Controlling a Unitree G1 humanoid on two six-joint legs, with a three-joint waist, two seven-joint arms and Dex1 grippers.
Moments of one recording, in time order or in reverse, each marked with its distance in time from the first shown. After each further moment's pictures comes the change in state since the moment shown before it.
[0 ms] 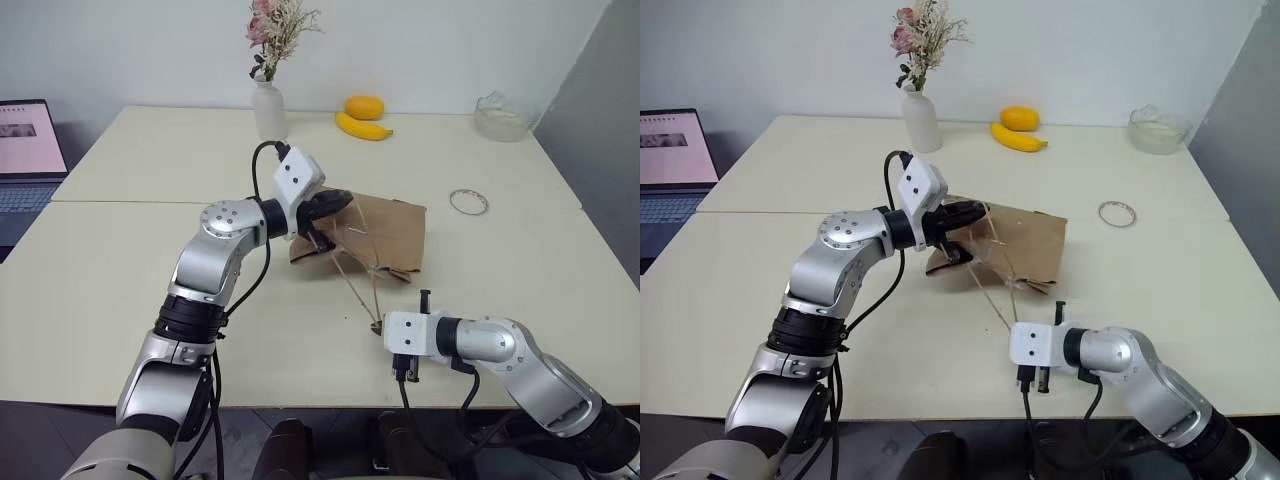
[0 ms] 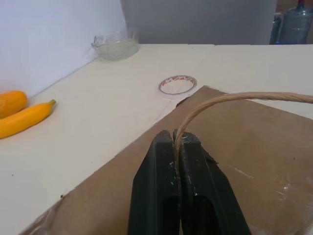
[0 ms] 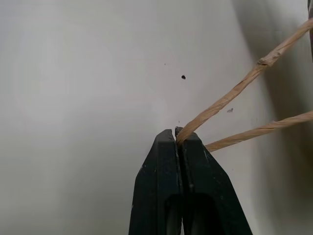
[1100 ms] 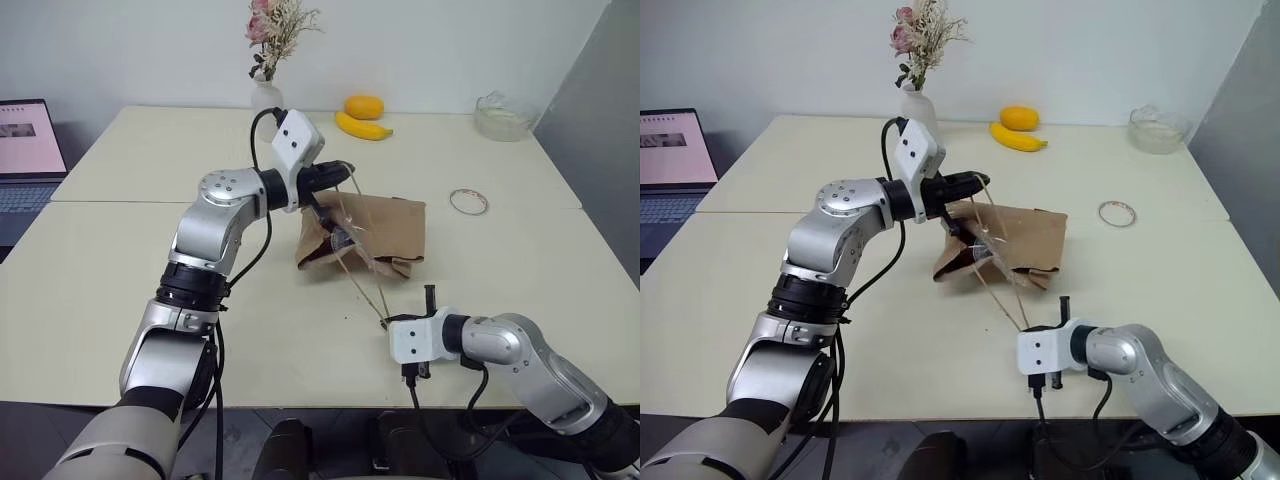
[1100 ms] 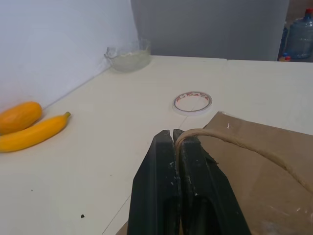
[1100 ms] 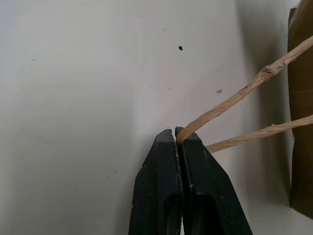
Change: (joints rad) left arm -0.164 0.003 0.006 0.170 -0.025 -0.026 0.002; right arm 0.017 -0.022 -0.037 0.046 -0.159 -0.163 0.042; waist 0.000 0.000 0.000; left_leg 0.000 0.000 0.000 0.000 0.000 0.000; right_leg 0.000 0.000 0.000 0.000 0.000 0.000
